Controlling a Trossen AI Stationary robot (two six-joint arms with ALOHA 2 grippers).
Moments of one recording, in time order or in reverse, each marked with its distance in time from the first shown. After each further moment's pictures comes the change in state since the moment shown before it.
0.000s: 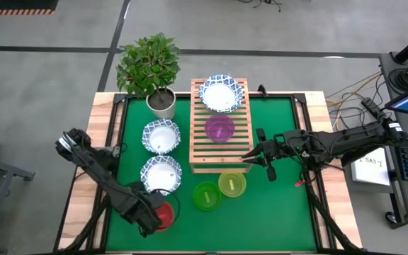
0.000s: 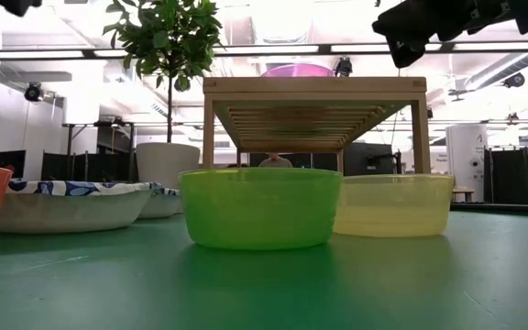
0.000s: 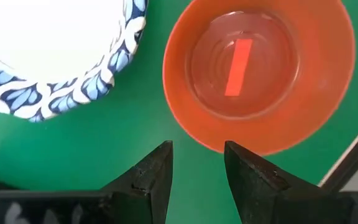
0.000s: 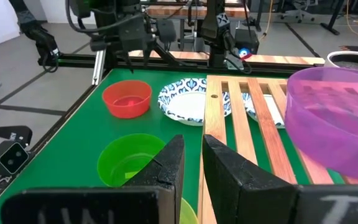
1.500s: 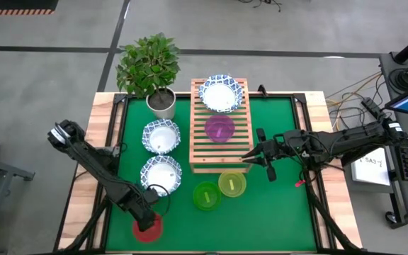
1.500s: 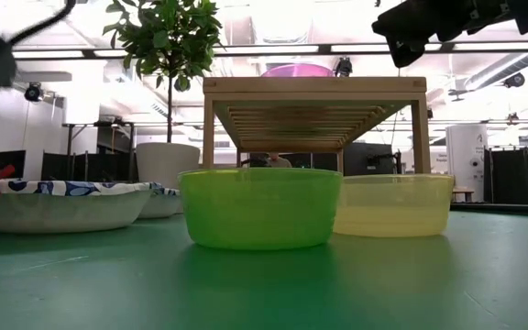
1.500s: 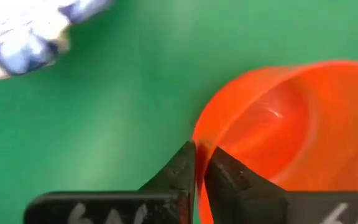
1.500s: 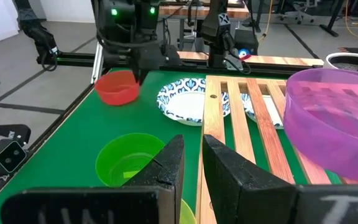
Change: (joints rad) left arm -0.005 -0.152 -0.378 0.457 0.083 -0.181; right arm 0.000 0.000 0.000 0.000 0.001 -0.011
